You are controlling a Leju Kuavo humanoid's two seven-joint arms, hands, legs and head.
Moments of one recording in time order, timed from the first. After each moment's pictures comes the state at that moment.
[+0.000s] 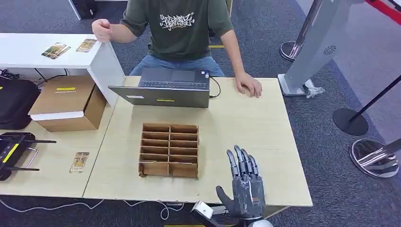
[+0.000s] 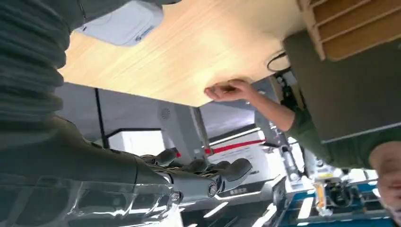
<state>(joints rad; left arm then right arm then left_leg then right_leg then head) -0.02 -0.26 0.79 -0.27 -1.55 0.21 0.06 0.17 0.04 0.47 -1.58 1.34 -0.43 0.07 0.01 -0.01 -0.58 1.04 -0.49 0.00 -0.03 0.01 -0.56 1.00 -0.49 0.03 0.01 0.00</state>
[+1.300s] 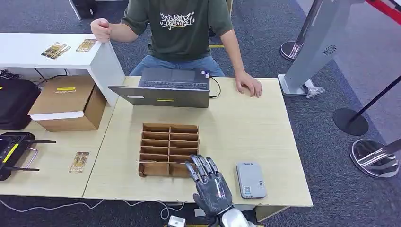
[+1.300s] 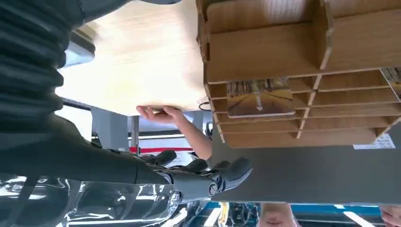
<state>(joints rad) -0.03 -0.26 0.79 -0.27 -1.55 0.21 0.04 -0.04 0.06 0.63 -1.25 1.41 -0.39 -0.01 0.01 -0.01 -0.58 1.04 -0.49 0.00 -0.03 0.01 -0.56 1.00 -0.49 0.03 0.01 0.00</state>
